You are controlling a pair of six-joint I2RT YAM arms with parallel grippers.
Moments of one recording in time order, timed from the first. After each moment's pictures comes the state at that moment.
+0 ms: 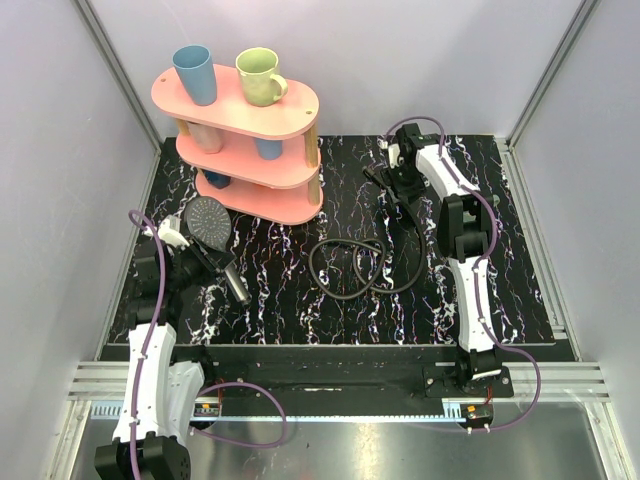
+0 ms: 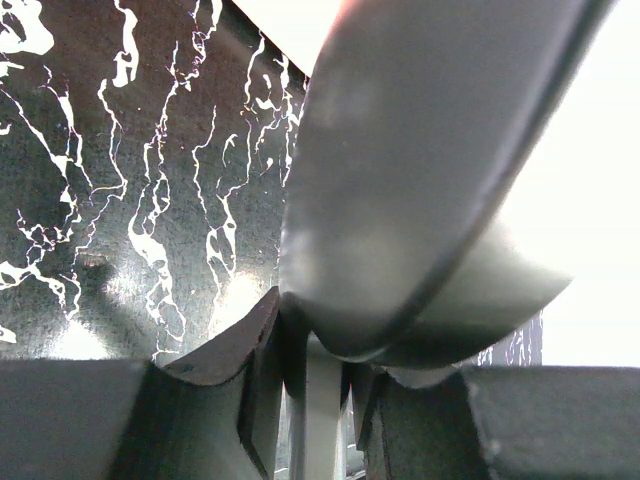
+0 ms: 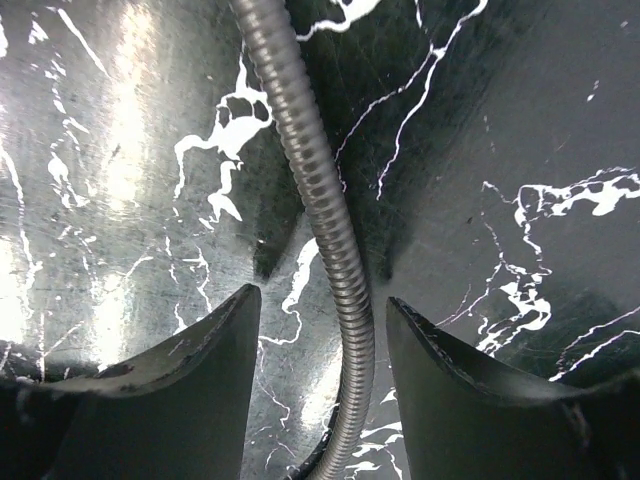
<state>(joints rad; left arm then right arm) 0.17 0.65 0.54 -0.43 0.51 -0.60 0.20 2.49 2.28 -1.05 -0.06 -0.17</state>
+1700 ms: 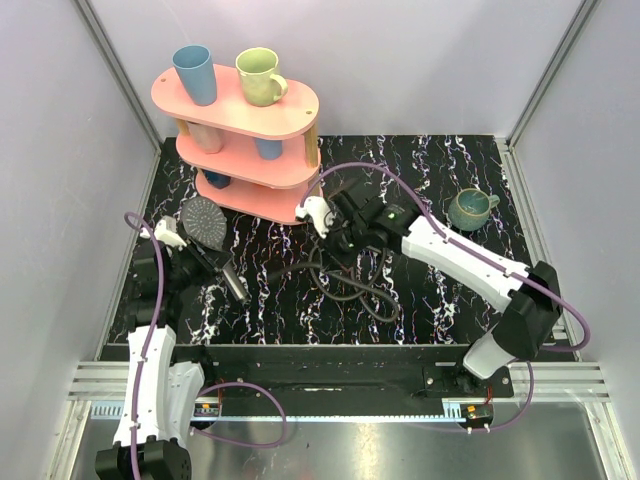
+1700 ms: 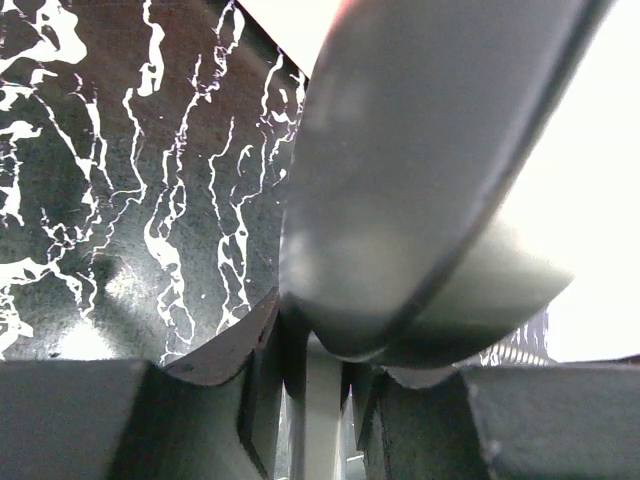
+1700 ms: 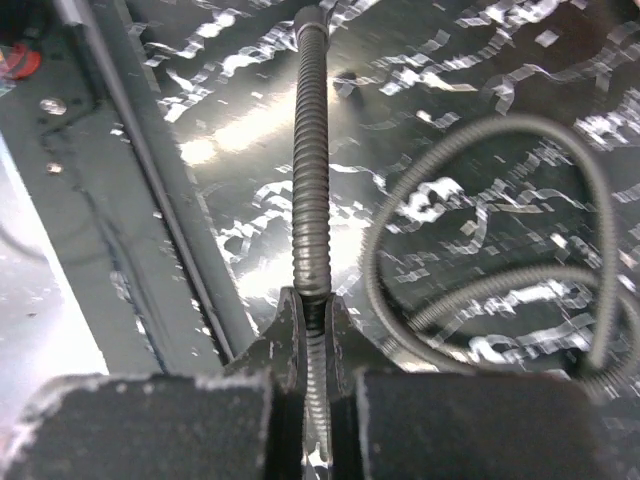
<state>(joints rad) 0.17 0.63 0.54 -0.44 0.47 -0.62 0.82 1.58 1.46 -0.80 -0.32 -0.17</state>
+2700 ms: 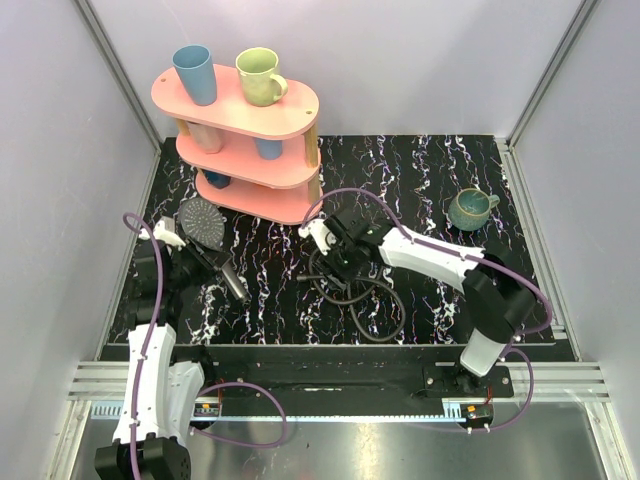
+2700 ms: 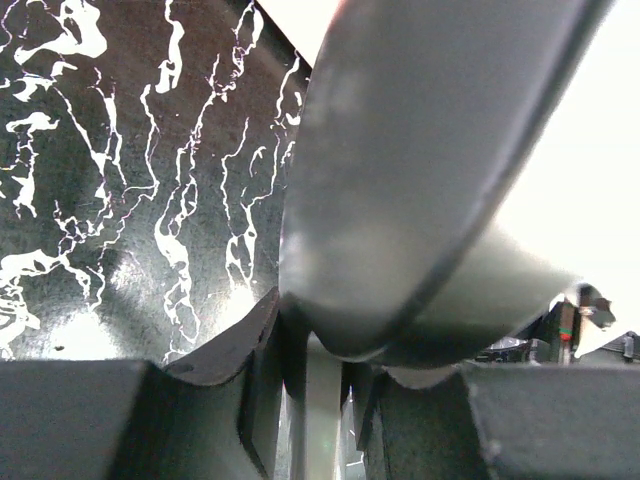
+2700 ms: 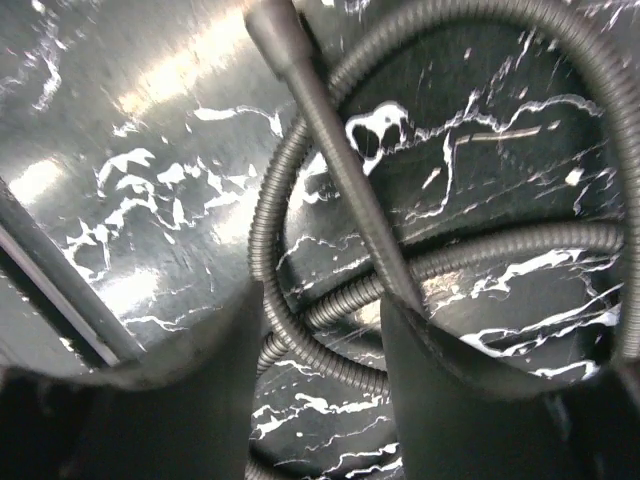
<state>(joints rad) 0.17 0.64 0.54 -0.45 0.42 -0.64 0.83 1.74 1.25 -0.68 -0.17 -0.16</state>
